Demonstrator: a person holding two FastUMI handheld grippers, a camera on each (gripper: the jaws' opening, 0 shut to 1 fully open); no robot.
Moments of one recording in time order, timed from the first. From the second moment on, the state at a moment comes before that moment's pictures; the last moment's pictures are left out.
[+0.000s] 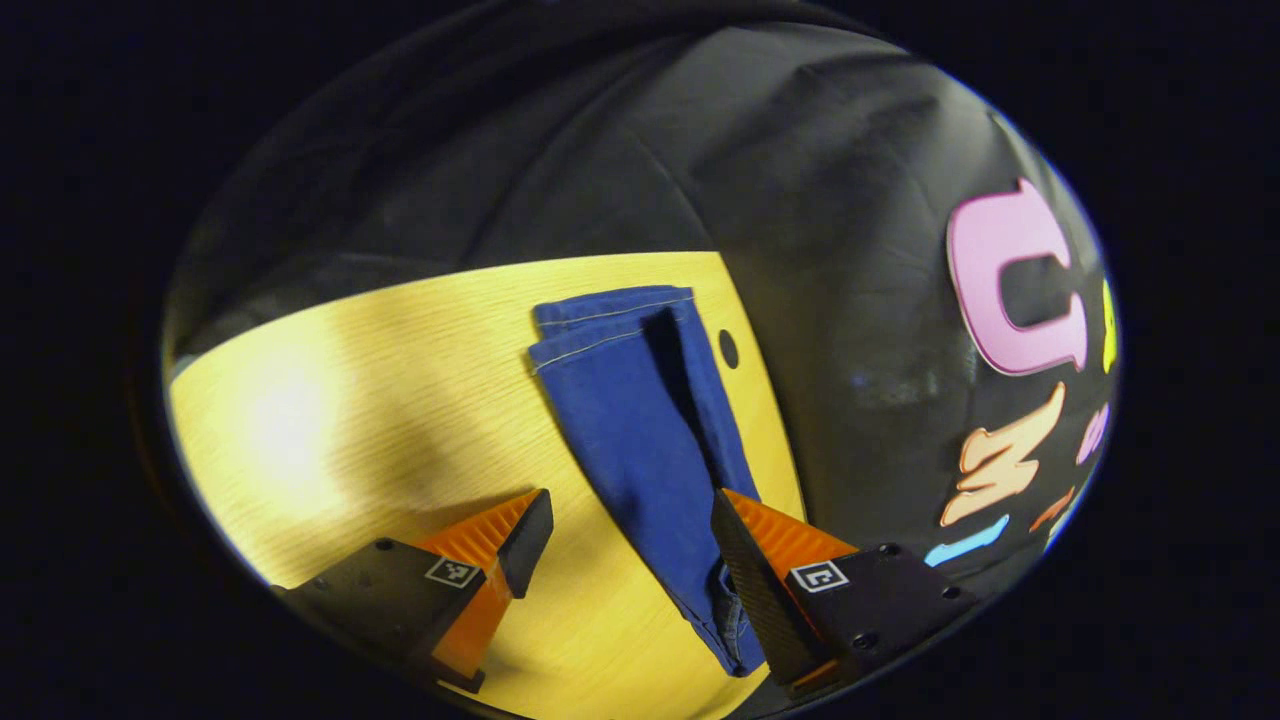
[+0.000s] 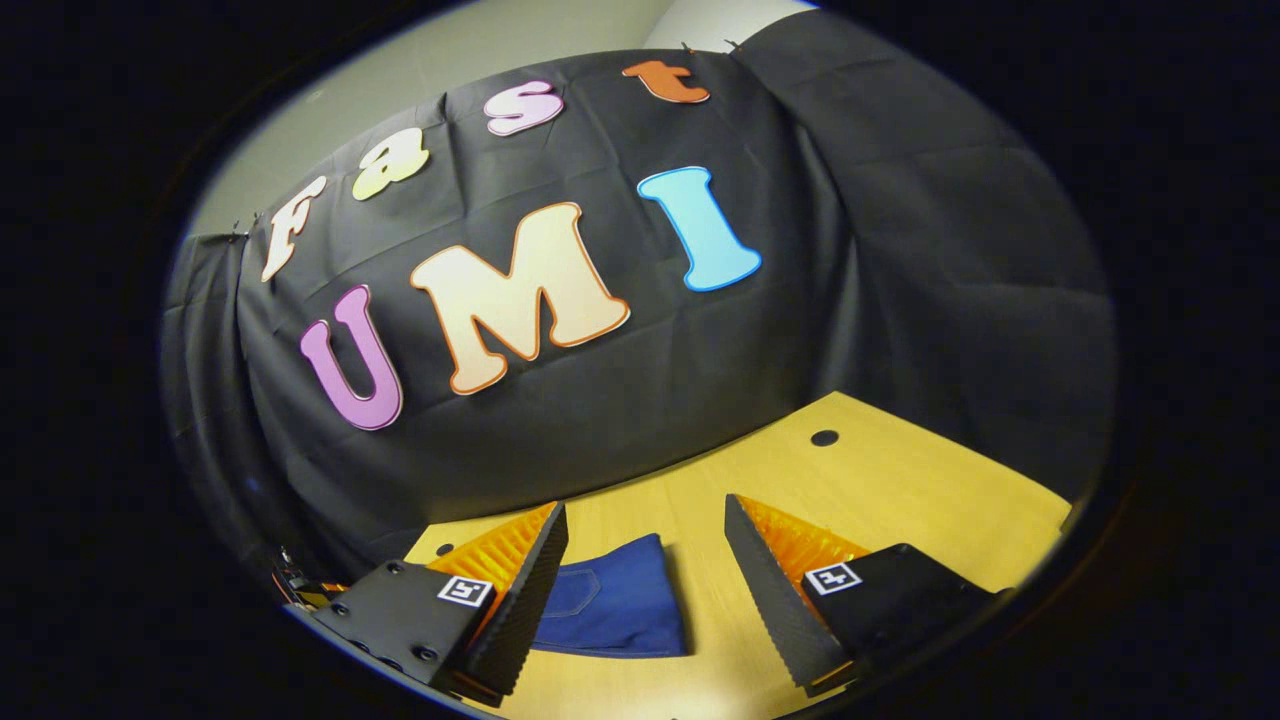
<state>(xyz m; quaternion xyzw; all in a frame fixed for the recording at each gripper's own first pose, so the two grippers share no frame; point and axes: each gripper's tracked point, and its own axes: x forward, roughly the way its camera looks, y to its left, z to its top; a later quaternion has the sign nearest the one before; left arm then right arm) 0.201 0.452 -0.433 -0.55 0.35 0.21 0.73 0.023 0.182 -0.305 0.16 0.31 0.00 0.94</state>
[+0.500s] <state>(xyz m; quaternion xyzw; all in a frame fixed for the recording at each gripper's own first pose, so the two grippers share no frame) 0.258 0.466 -0.453 -0.64 0.28 0.20 0.68 0.011 0.163 -0.309 0.14 0.34 -0.02 0.93</state>
